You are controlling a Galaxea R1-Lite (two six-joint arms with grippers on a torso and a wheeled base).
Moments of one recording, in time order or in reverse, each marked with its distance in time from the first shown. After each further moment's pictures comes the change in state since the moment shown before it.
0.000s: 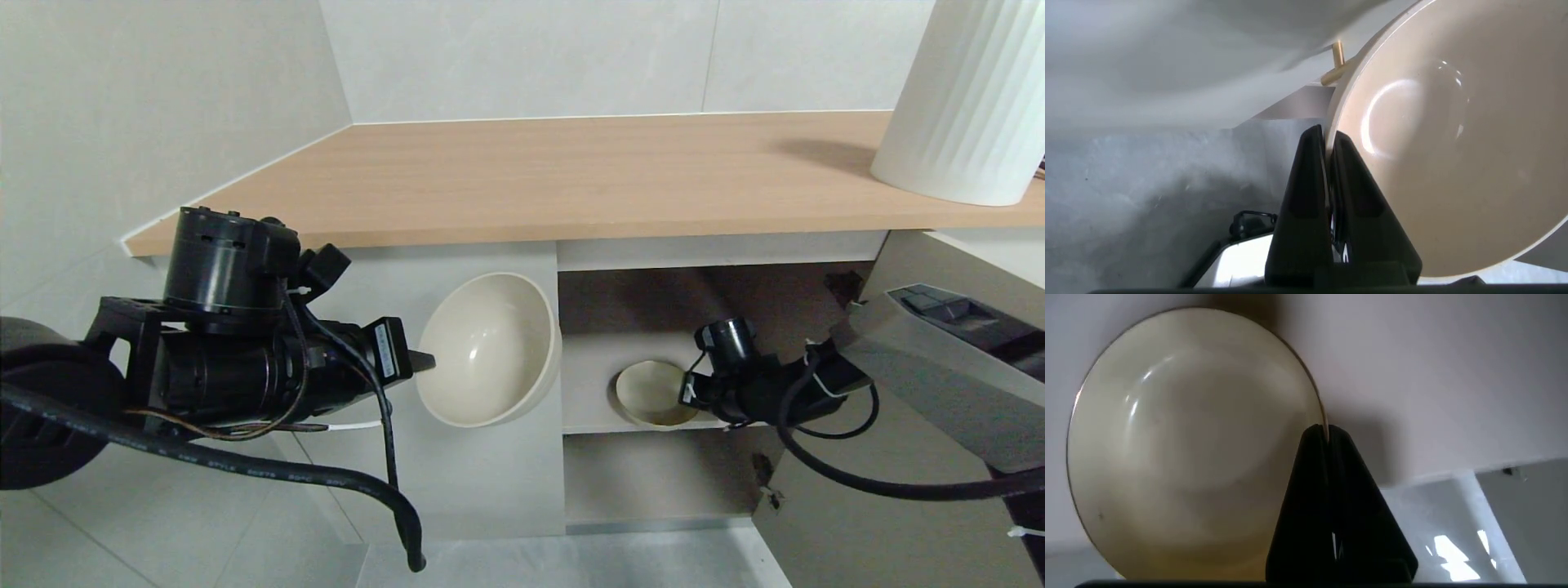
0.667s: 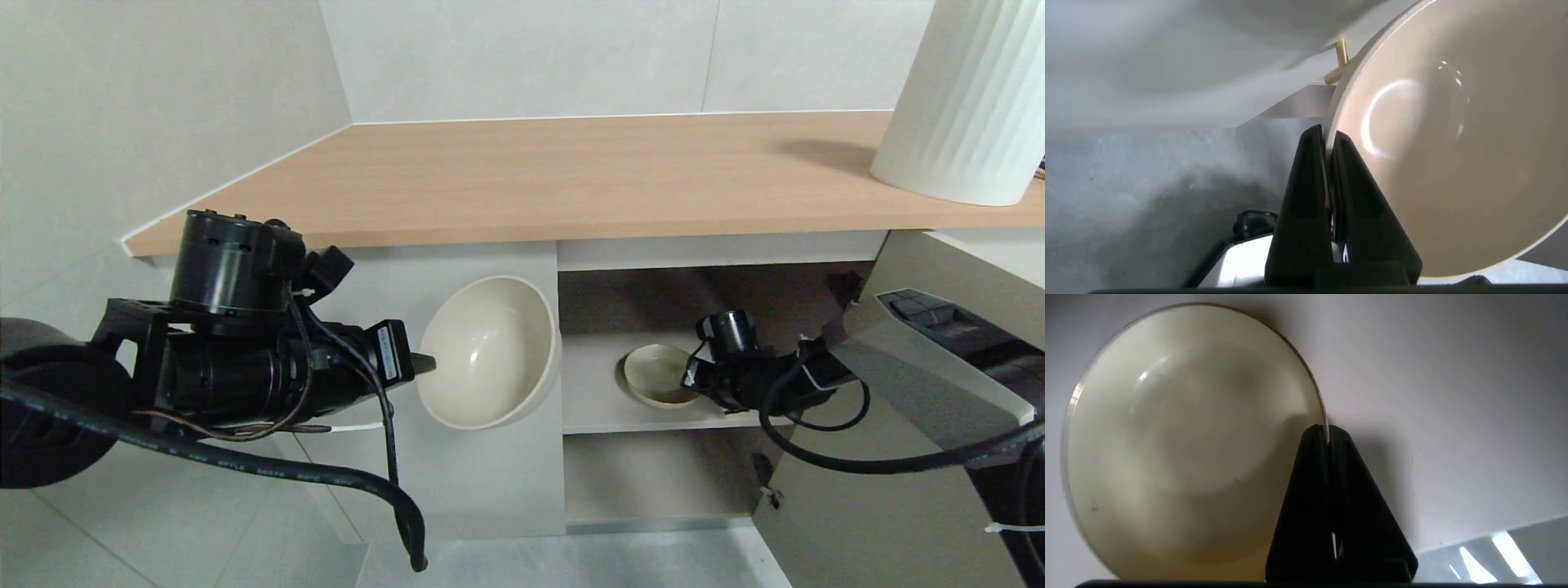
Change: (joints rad) left arm 0.000 0.009 0.001 -0.001 0.004 0.013; right arm -0.033 0.067 -0.126 0.005 -0.052 0.058
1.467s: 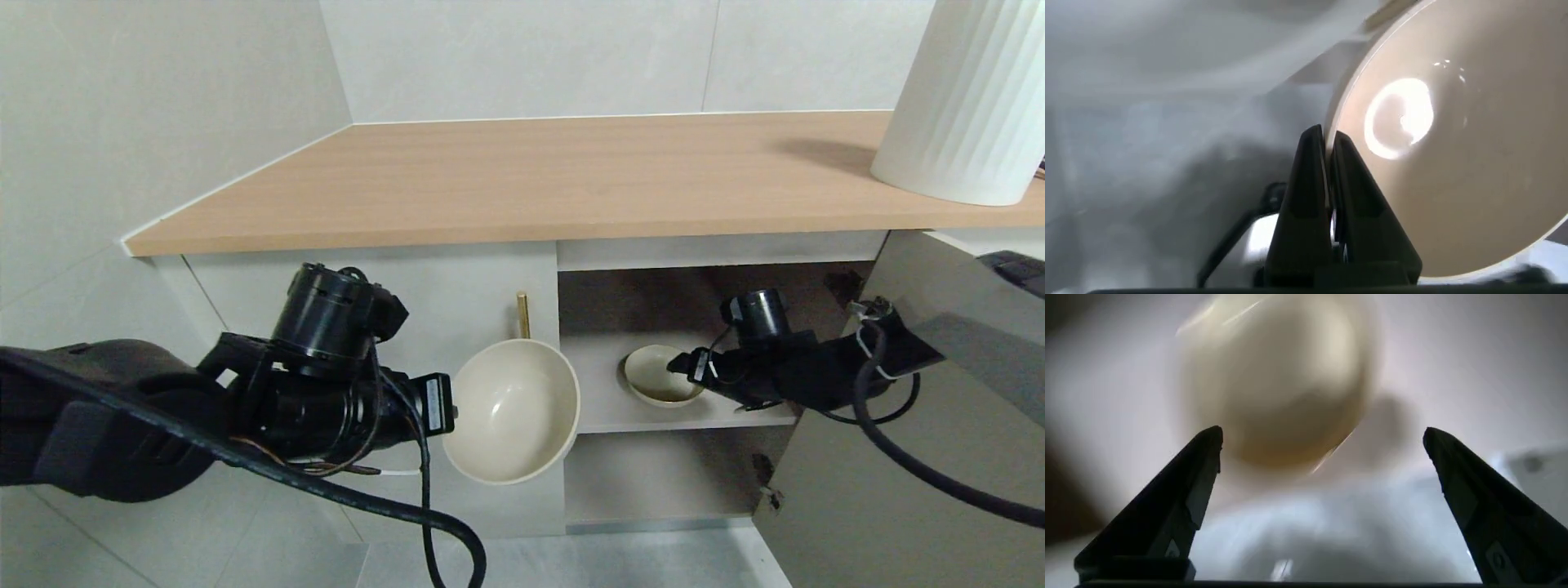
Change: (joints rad) left arm -0.108 0.117 0.014 0.053 0.149 0.032; right arm 0.035 -0.267 0.247 0.004 0.234 -0.020
